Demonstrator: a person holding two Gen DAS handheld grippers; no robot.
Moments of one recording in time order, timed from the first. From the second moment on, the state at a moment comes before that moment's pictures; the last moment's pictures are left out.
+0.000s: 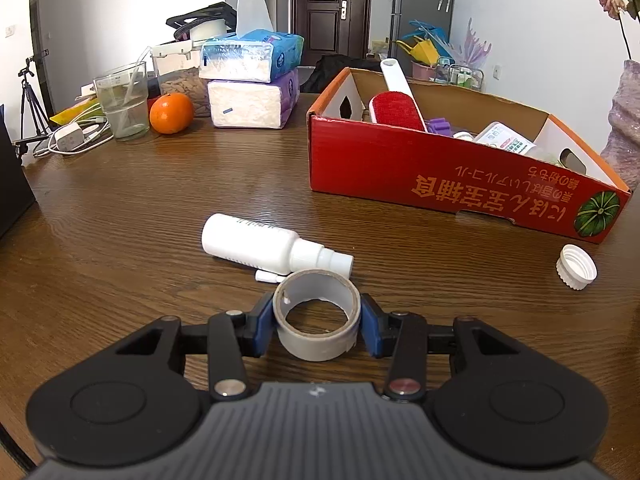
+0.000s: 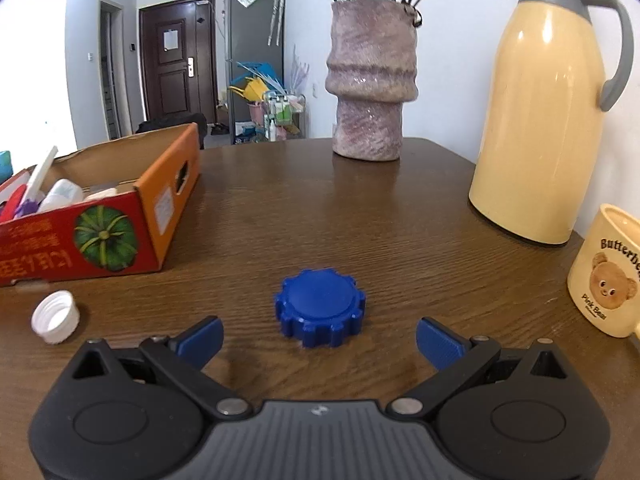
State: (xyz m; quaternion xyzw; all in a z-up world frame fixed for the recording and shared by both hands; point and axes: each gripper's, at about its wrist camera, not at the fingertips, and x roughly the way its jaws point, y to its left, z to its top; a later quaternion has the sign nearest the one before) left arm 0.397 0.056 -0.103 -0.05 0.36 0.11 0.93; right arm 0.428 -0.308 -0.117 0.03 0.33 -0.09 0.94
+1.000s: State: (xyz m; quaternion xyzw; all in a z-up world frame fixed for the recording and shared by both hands) left arm 0.391 0.055 -0.096 -0.05 0.35 0.10 0.93; right arm 0.401 -0.280 -0.090 0.05 0.23 -0.04 0.97
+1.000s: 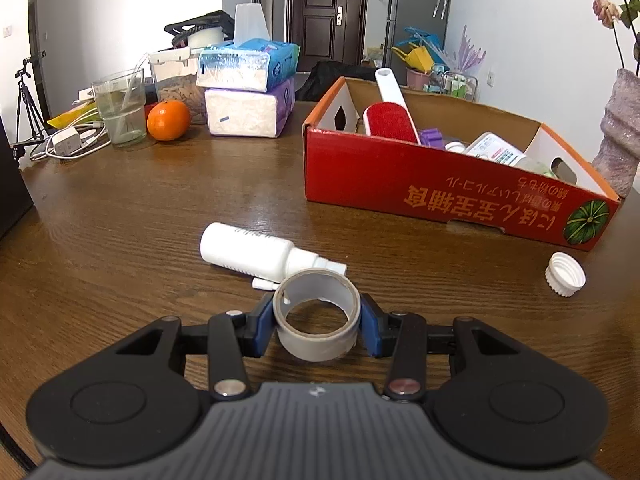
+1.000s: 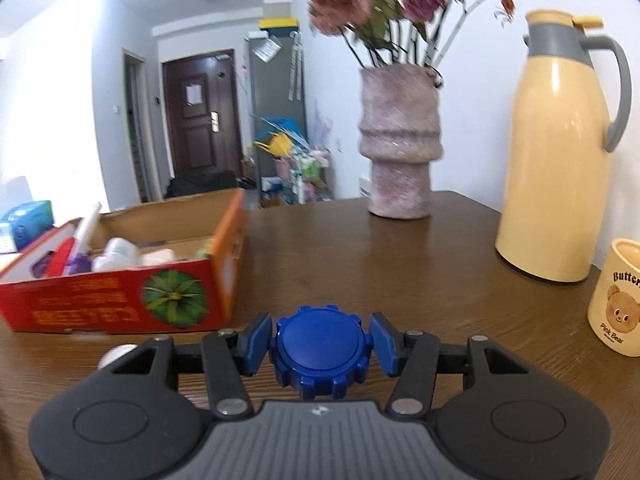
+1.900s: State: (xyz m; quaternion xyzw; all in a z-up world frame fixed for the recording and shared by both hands) left arm 0.358 0.024 -0.051 -0.05 0.27 0.06 0.96; right arm 0.343 -0.182 -0.061 0.04 0.16 0.05 0.98
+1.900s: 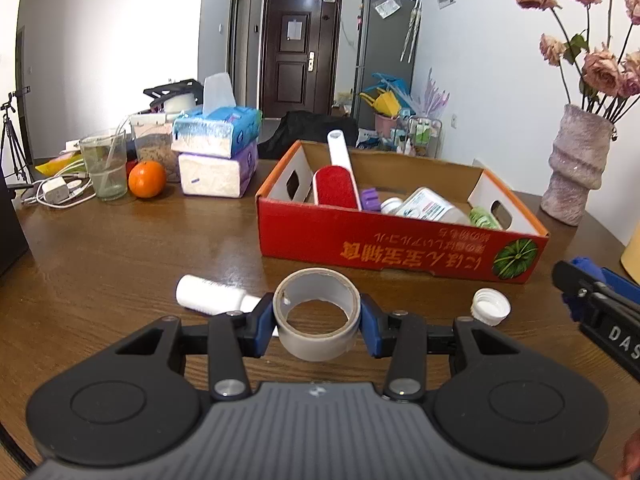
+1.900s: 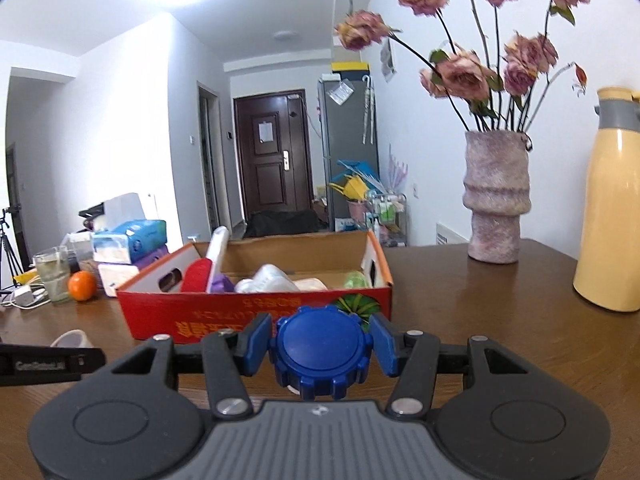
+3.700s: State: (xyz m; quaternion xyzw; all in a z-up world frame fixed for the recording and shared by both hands) left arm 0.480 0.030 -0.016 -0.09 0.24 0.08 0.96; right arm 0.454 -0.159 -0.046 0.05 0.14 0.07 0.99
